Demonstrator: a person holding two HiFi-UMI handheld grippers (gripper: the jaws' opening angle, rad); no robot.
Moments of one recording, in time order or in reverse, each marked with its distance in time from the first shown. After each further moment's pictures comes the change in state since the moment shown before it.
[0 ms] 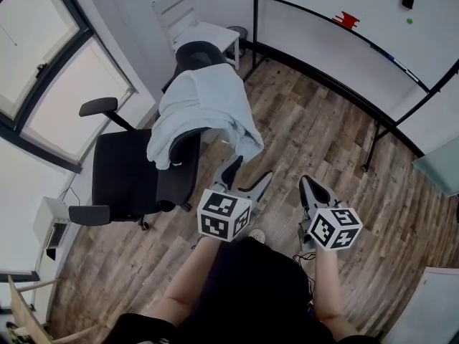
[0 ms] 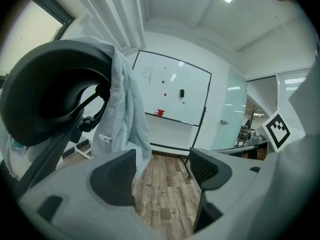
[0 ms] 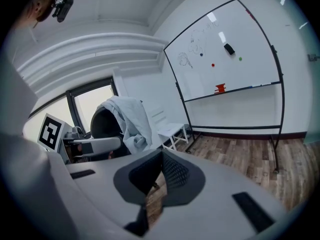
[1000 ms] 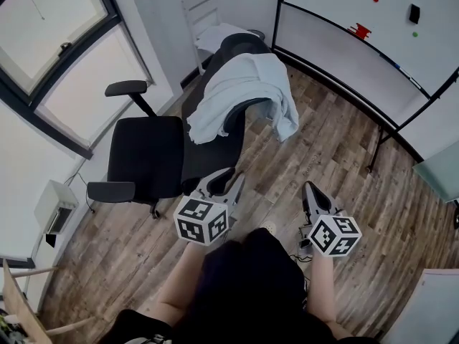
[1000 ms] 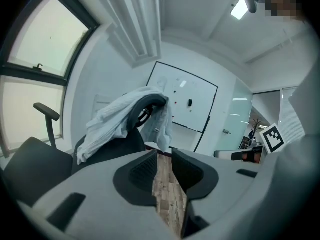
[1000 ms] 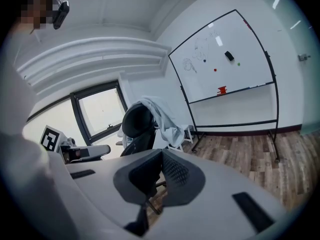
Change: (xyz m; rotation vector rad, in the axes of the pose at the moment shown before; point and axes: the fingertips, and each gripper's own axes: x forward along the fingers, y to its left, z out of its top) left arm -0.193 0.054 -0.030 -0.126 -0.041 0.061; right arm -0.056 0.134 -0.043 0.034 -0.049 -0.014
